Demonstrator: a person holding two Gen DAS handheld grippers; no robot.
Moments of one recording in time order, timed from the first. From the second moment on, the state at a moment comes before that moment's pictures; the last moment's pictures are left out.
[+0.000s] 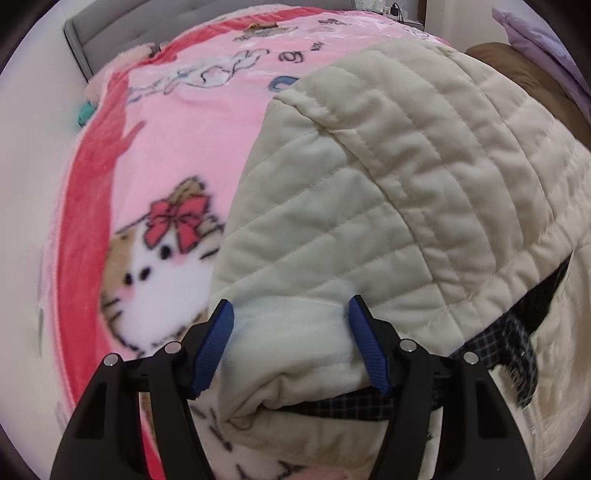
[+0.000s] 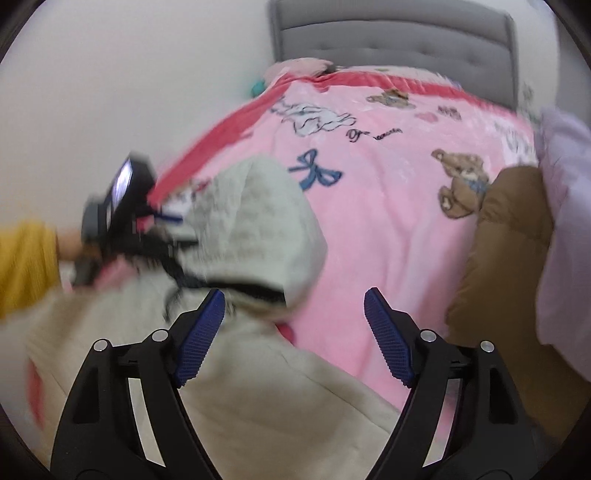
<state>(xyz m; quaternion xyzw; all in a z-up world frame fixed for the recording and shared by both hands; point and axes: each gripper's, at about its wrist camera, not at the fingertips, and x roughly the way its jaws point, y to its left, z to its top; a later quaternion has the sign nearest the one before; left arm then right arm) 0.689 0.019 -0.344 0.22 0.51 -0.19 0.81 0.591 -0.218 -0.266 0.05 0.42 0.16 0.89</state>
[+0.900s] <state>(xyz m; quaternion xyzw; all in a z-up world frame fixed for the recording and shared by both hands) 0.677 0.051 -0.306 0.32 0.42 -0.29 0.80 0.680 -0.173 -0.293 -0.06 0.45 0.21 0.87</state>
